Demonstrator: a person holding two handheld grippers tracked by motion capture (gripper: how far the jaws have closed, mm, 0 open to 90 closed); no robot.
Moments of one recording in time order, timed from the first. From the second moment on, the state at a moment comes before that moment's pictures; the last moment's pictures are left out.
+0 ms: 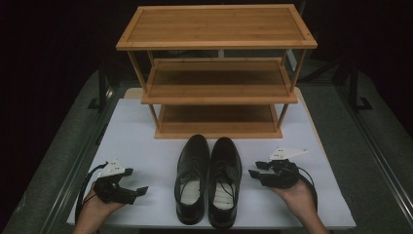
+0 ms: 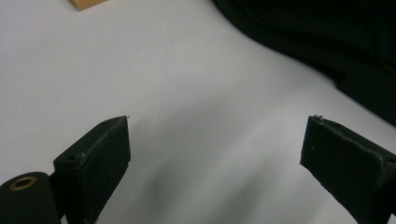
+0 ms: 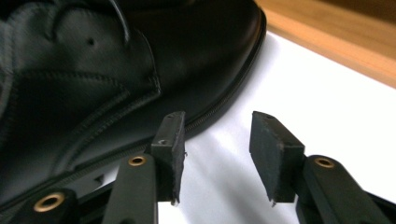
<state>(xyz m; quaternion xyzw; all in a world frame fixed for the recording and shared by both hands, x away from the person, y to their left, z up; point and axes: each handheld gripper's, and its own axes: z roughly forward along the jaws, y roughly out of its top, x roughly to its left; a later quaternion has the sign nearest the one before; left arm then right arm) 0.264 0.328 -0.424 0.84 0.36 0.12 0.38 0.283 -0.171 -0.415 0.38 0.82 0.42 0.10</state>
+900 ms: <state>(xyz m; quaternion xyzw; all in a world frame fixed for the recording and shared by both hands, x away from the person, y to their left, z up) 0.281 0.256 -0.353 0.85 0.27 0.10 0.44 0.272 -0.144 -0.369 0.33 0.82 0.46 0.09</state>
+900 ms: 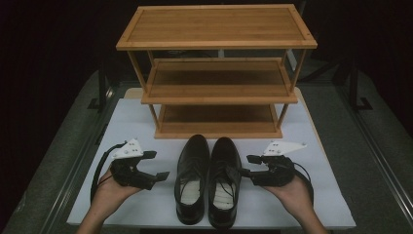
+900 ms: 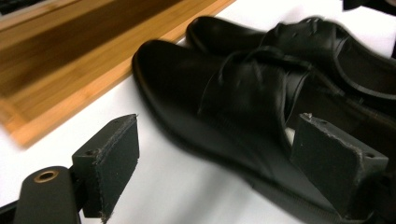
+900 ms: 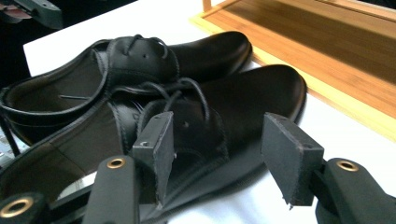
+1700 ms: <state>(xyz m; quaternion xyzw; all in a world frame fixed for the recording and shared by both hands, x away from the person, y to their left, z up) 0.306 0.210 -0.368 0.87 0.25 0.08 0.42 0.277 -0.110 -0.370 0.31 0.83 0.46 0.07</state>
